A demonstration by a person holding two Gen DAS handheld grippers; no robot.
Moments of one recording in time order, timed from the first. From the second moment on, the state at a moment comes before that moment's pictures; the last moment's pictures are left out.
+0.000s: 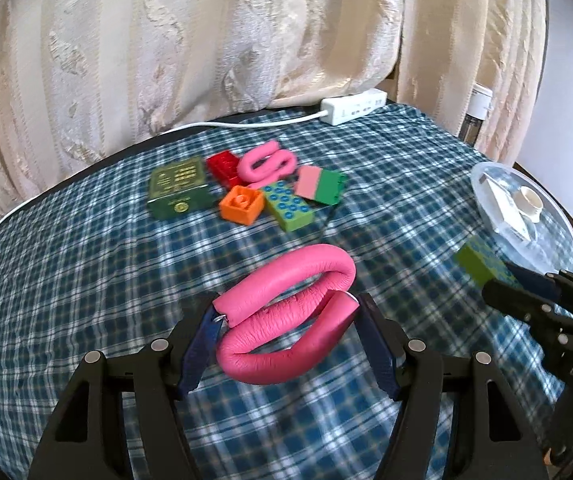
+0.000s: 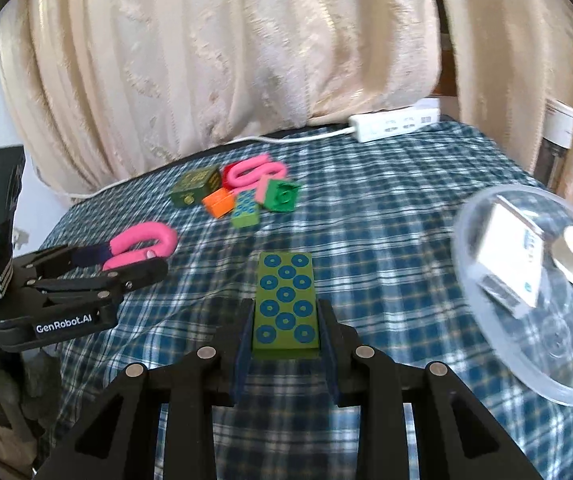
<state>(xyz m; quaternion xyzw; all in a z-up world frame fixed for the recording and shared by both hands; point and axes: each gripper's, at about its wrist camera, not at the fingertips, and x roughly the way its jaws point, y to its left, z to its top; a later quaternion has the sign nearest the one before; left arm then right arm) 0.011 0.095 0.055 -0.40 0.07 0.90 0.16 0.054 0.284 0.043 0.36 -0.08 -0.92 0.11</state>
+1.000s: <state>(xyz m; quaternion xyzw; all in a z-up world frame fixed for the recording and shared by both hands) 0.035 0.239 0.064 -0.38 0.14 0.88 0.26 0.102 0.448 0.053 0.30 -0.16 -0.94 -0.04</state>
